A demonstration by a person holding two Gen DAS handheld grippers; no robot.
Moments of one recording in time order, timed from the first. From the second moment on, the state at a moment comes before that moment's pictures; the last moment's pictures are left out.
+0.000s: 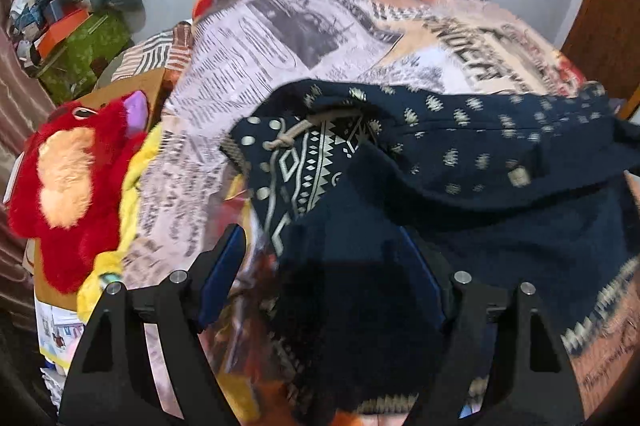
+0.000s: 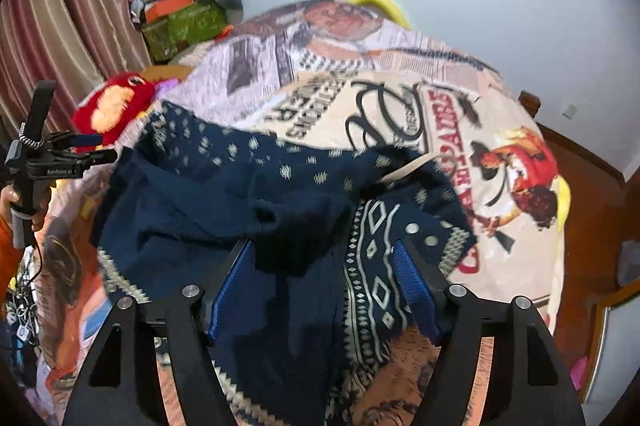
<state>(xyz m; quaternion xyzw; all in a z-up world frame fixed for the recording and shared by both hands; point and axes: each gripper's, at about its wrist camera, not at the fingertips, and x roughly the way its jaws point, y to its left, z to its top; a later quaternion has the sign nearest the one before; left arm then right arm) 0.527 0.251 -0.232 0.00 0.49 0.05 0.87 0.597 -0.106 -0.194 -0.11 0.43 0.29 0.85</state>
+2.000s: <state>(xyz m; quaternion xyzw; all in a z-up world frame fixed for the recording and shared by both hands) 0.554 0.257 -0.192 0.01 0.44 0.09 0.90 0.595 -0.108 -0.163 -0.09 0.34 0.29 0.89</state>
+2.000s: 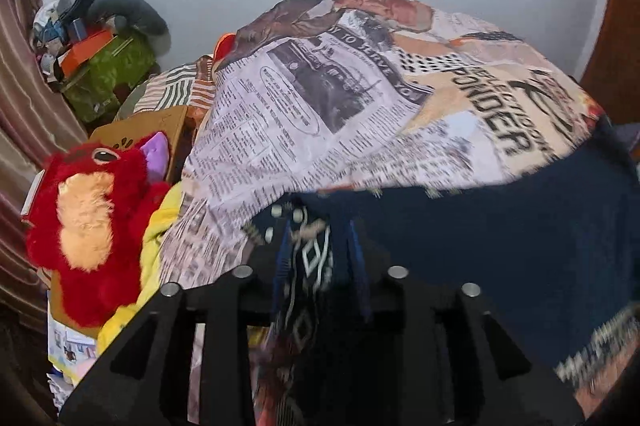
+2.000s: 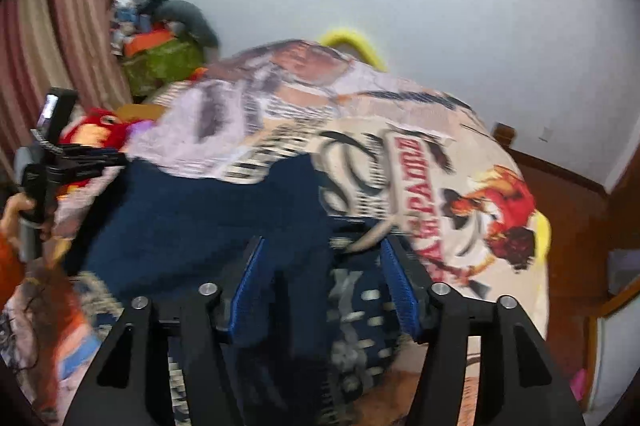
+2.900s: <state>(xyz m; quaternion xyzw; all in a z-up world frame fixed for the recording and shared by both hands) 0.387 0.271 -0.303 -0.42 0.45 -0.04 0.79 0.506 -0.030 -0.241 -0.24 0.41 0.30 0.83</state>
